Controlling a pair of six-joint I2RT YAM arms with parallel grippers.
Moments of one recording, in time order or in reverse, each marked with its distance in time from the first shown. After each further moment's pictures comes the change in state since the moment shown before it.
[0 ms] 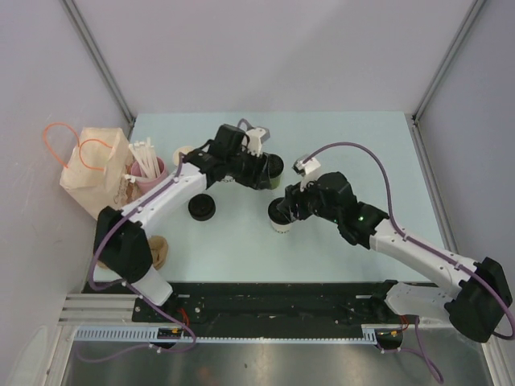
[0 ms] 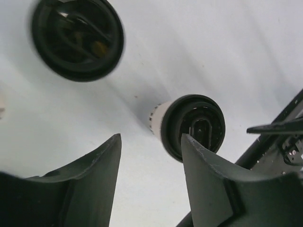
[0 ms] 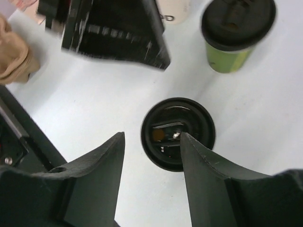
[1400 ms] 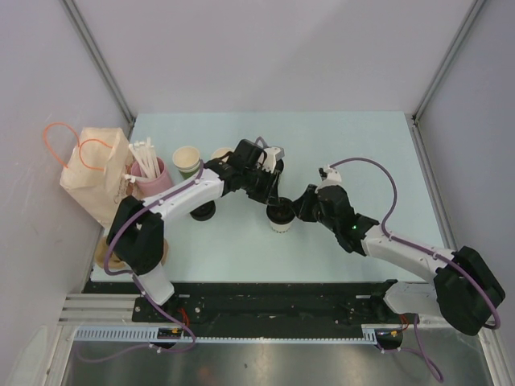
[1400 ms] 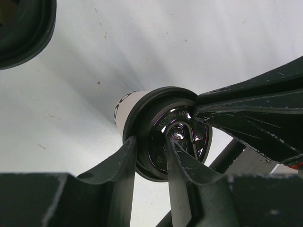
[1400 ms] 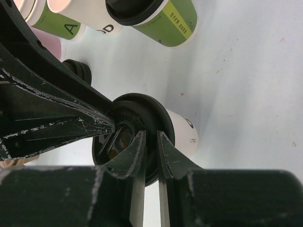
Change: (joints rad) left arm -0.071 0.065 -0.061 0.036 0.040 -0.079; right arm -0.034 0.087 -0.201 0.233 0.184 0.443
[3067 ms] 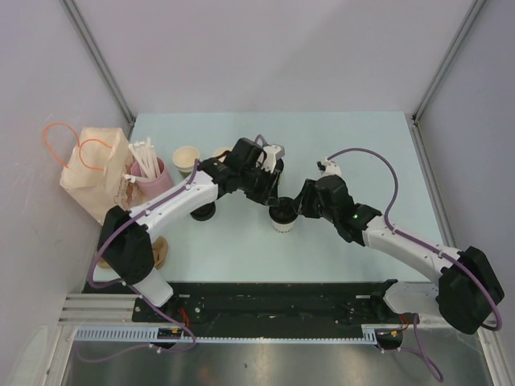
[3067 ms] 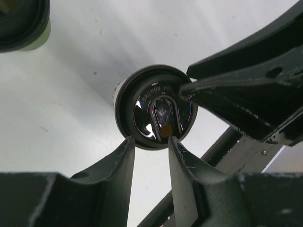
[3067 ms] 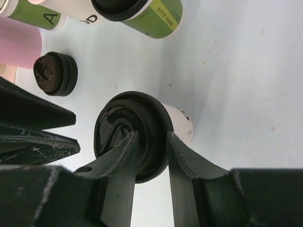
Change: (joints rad) left arm -0.036 -0.099 0.019 -0.094 -0.056 0.001; right arm -0.022 -0.004 0.141 -0.238 0.001 -0.013
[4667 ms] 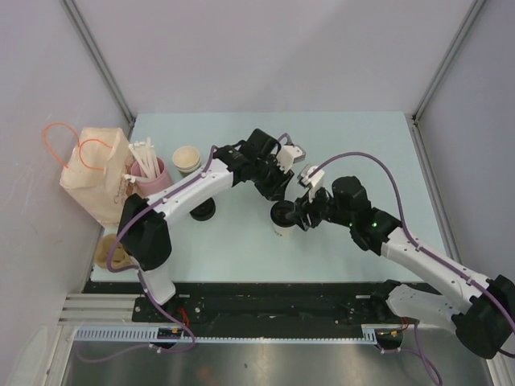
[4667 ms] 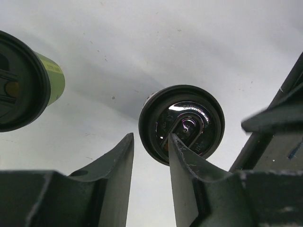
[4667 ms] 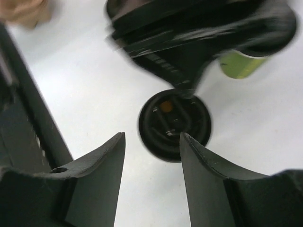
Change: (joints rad) left arm -0.029 0.170 0.233 -0.123 0.021 0.394; right arm -0.011 -0.190 0.005 -0.014 -0.369 -0.651
